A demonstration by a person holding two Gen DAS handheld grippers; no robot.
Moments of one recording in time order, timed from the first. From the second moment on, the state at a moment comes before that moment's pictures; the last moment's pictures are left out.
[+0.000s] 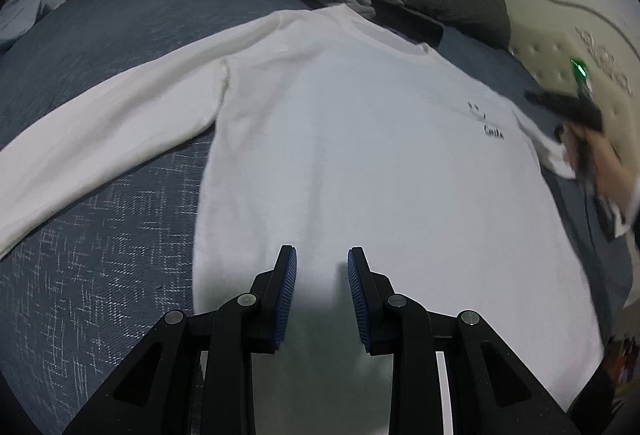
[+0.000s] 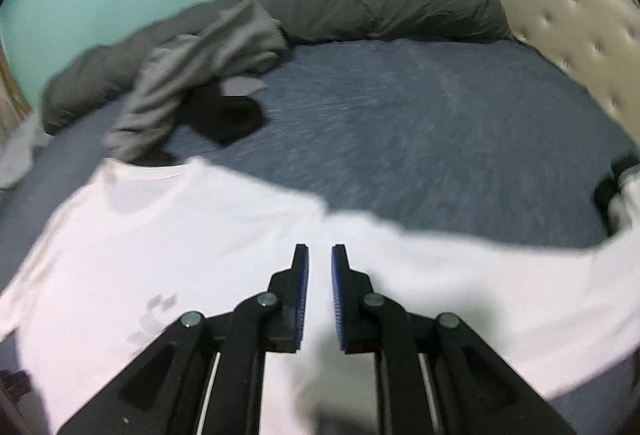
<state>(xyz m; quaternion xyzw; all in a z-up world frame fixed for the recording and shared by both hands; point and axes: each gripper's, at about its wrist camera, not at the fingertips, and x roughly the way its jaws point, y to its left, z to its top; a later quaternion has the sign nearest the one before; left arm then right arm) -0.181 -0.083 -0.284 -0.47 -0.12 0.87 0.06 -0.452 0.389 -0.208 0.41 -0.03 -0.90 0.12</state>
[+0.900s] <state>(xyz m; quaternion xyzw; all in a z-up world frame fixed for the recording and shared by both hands) -0.103 -0.162 -0.262 -0.45 -0.18 0.87 -0.04 -0.212 0.244 -0.240 0.41 -0.17 -0.84 0.30</state>
